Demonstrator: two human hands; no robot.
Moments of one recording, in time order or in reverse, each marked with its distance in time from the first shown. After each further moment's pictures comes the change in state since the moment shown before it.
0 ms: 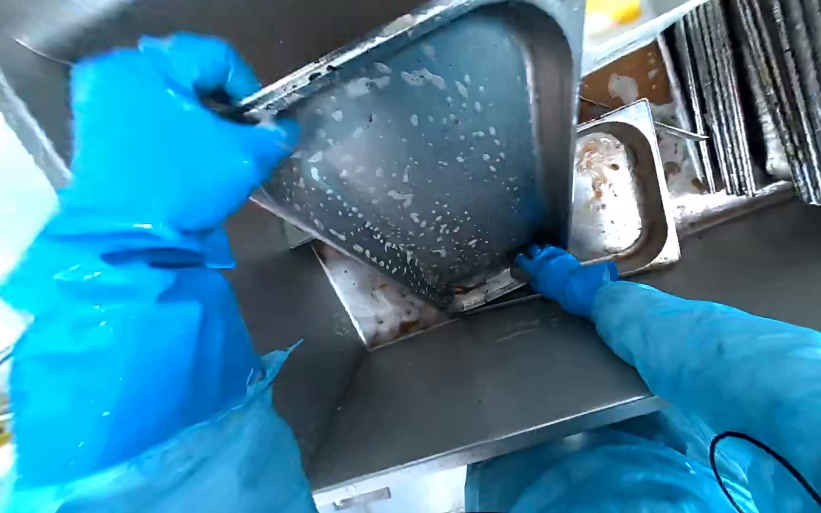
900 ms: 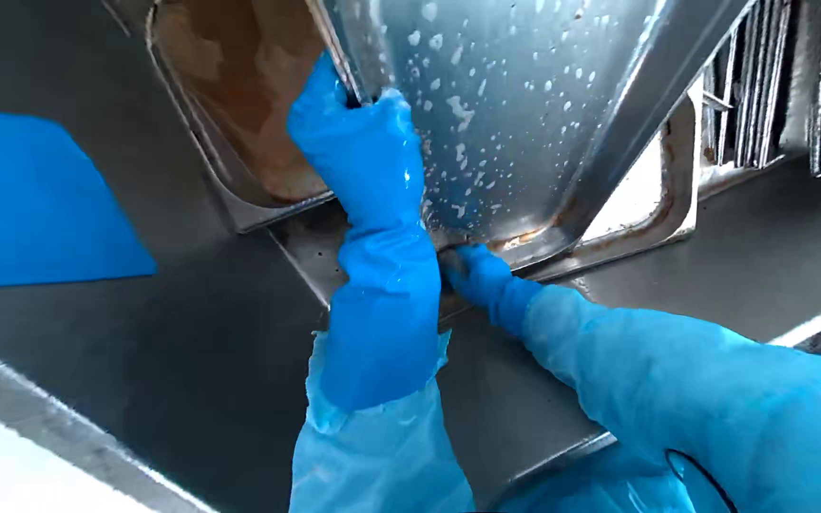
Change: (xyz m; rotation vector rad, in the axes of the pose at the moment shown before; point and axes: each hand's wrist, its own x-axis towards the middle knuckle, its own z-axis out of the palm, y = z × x) left_hand -0.019 -0.009 0.207 -0.833 0.573 -0.189; right_hand 0.103 -0.195 0.003 0.637 0.010 0.395
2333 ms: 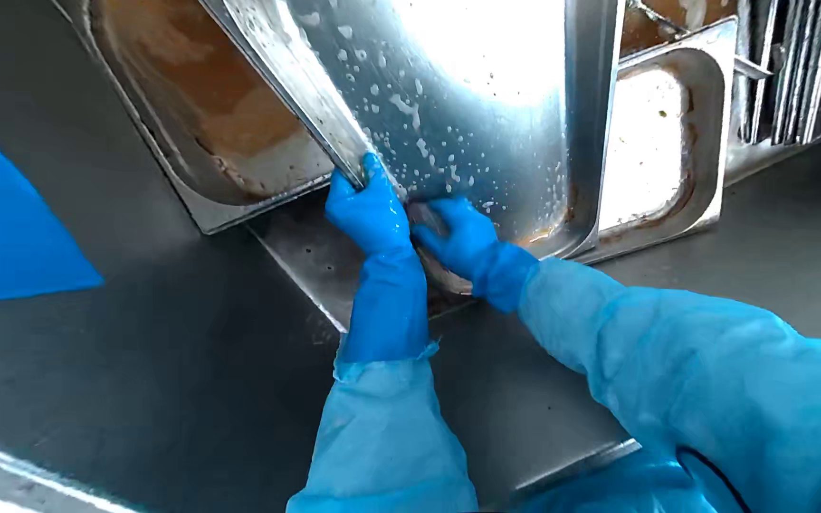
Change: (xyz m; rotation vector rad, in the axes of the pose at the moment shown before) left_hand -0.073 -0.020 0.038 0.152 0.107 -0.486; right_hand 0.031 -0.027 -0.038 0.086 0.142 -0.178
